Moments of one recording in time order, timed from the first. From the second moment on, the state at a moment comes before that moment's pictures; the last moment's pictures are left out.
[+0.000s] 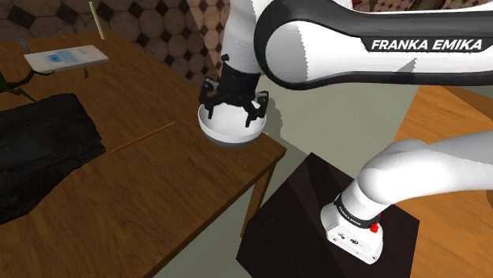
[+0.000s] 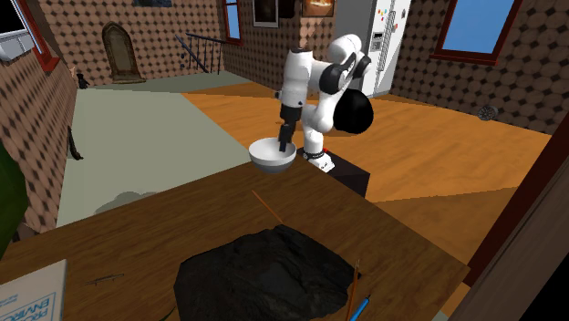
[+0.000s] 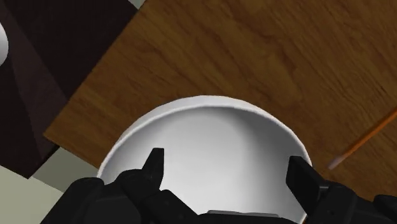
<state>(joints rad) -0.23 -0.60 0.69 -2.27 0.31 1.93 1.21</state>
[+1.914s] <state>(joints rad) -0.34 0.41 1.11 -1.76 -0.60 2.05 2.54</state>
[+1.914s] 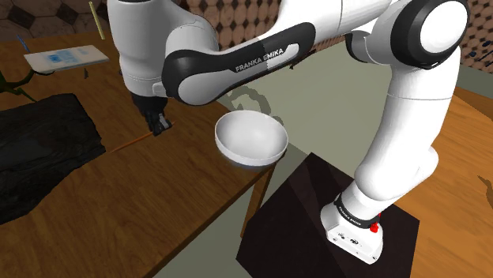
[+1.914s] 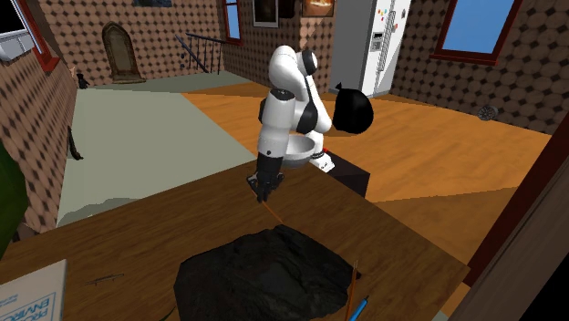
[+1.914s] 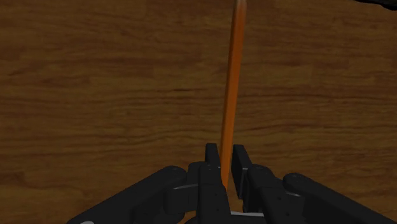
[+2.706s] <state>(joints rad) -0.35 0.39 1.13 -1.72 -0.57 2.00 2.52</state>
